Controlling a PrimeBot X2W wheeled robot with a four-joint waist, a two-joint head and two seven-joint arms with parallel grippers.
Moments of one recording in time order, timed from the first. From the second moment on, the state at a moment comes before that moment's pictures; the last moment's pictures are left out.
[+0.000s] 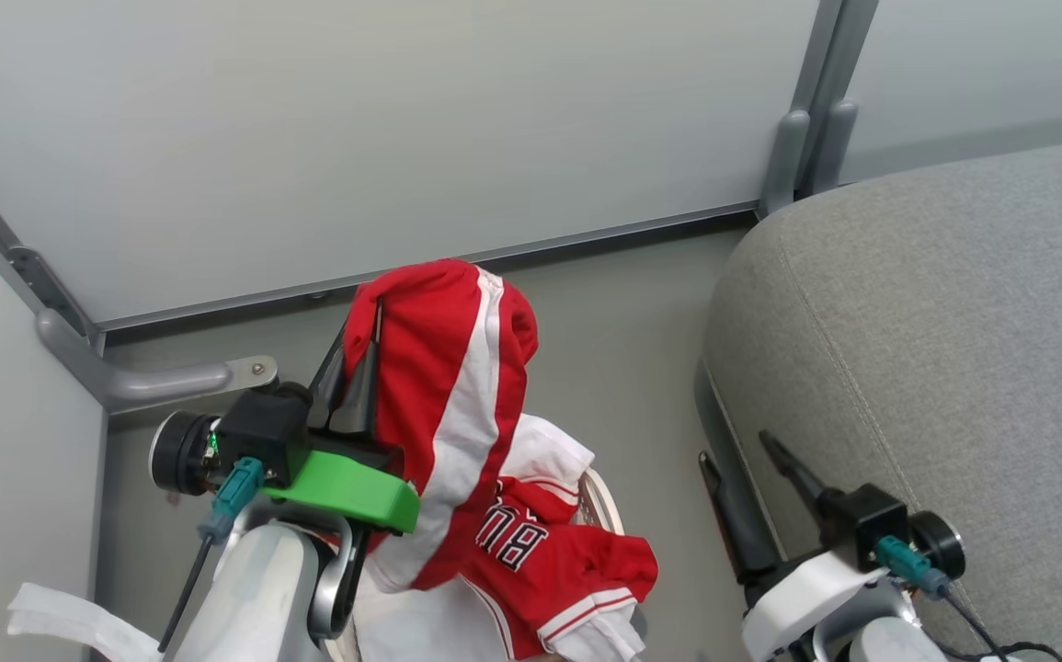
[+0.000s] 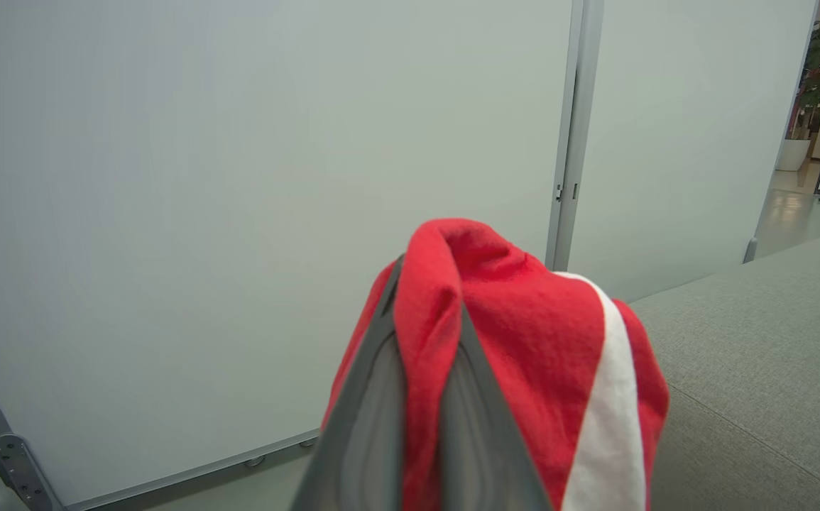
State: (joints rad) left arm -0.30 0.10 -0.32 0.24 -0.25 -0.06 -0.26; right arm -0.12 -0.05 0.22 0.30 0.15 0.13 -0.26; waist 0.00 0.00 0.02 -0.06
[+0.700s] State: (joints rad) left arm -0.31 0.05 -0.37 0.24 -0.23 -0.12 -0.26; right arm -0.42 -0.07 0.73 0.48 0.36 0.13 -0.26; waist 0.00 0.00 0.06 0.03
